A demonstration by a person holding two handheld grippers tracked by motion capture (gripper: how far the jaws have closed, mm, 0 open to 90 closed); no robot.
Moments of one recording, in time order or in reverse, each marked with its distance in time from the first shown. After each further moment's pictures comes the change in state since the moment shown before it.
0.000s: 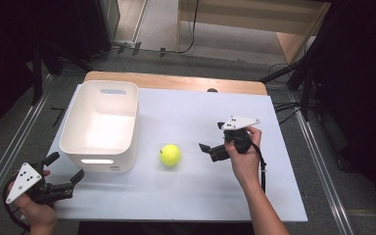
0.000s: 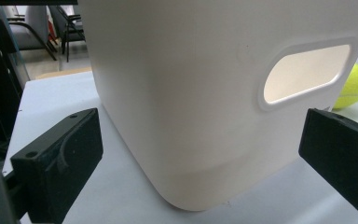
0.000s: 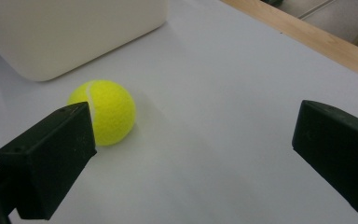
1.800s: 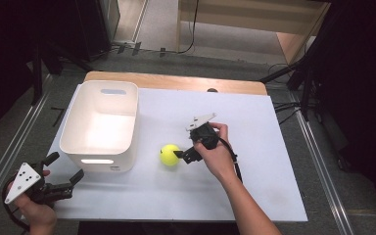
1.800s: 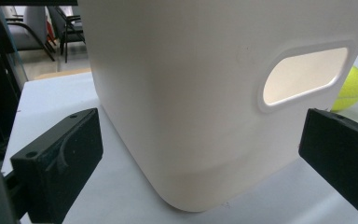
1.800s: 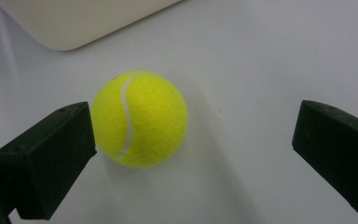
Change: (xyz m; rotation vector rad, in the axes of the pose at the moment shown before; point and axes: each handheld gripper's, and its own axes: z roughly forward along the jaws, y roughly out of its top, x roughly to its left) left arm 0.001 0.000 -0.001 -0.005 -0.008 -0.003; right arm 0.030 0.025 0.073 0.211 0.131 -0.088
